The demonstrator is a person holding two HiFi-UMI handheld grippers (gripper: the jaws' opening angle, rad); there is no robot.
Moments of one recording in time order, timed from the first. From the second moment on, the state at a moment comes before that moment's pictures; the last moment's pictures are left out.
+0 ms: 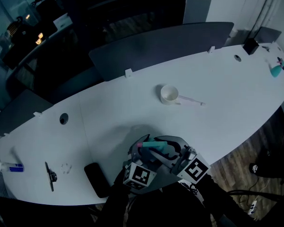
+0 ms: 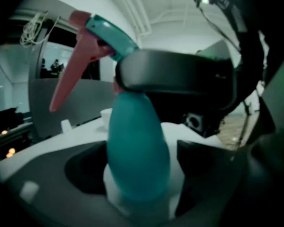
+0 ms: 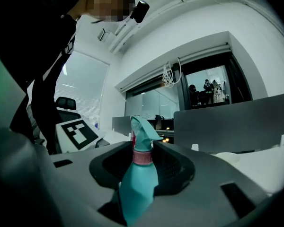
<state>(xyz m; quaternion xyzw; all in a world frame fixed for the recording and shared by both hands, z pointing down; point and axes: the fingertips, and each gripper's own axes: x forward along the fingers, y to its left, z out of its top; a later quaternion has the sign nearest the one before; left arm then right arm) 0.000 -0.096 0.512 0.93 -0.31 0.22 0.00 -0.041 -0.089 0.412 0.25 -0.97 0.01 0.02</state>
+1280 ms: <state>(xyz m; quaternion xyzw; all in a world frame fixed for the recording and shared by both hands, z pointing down) -0.012 -0.095 0.511 0.92 -0.34 0.17 0.07 -0.033 -0.086 0.411 0.25 -0.97 0.01 -0.02</state>
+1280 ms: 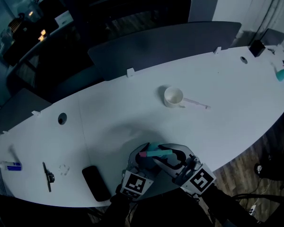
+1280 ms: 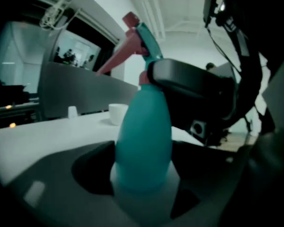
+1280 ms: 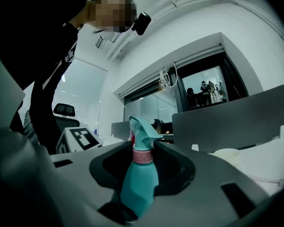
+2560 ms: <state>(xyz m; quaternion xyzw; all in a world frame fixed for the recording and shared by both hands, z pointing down) -0.021 -0.098 0.501 0.87 -0.48 0.13 0.07 -0.034 -0.088 0.412 0.28 -0.96 0.02 -0.02</state>
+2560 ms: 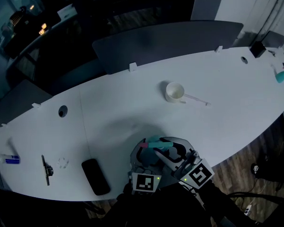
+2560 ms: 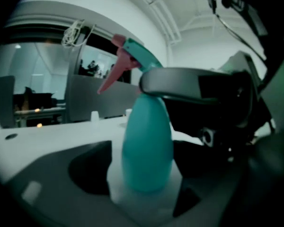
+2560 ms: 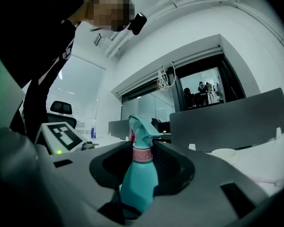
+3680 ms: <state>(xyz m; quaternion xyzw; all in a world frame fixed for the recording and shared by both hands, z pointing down) -0.014 -0.084 0.513 0.94 -0.25 0.21 0.00 -0.036 -0.081 0.414 0.24 -0.97 0.01 0.00</state>
